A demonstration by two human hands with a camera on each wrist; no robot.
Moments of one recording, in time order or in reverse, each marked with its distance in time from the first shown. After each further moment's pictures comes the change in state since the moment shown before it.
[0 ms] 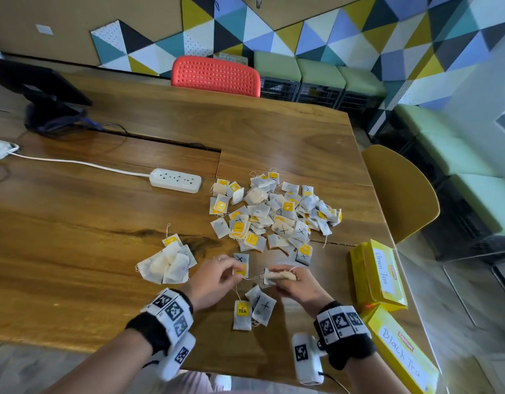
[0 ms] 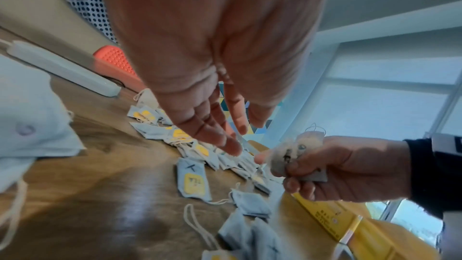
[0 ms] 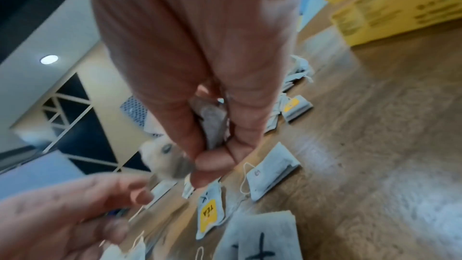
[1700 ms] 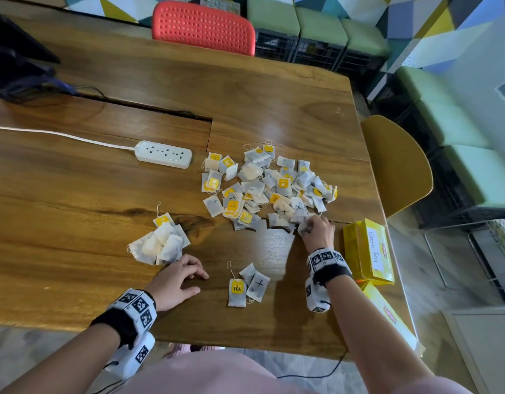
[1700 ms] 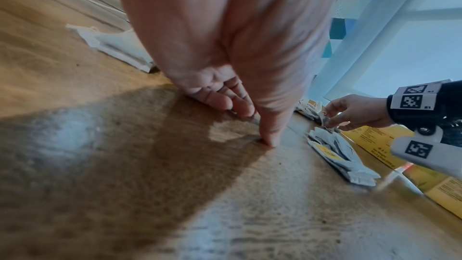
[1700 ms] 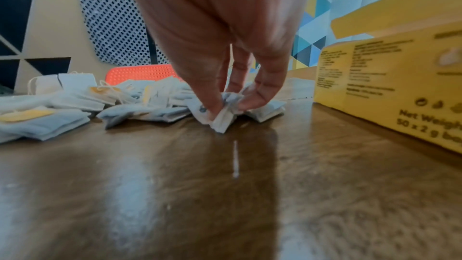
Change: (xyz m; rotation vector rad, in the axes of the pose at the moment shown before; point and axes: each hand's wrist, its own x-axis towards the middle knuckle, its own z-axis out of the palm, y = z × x) left_hand -0.037 -0.075 -0.001 0.055 -0.240 -0.151; right_hand 0.082 0.004 -0.070 -0.833 0.626 -0.040
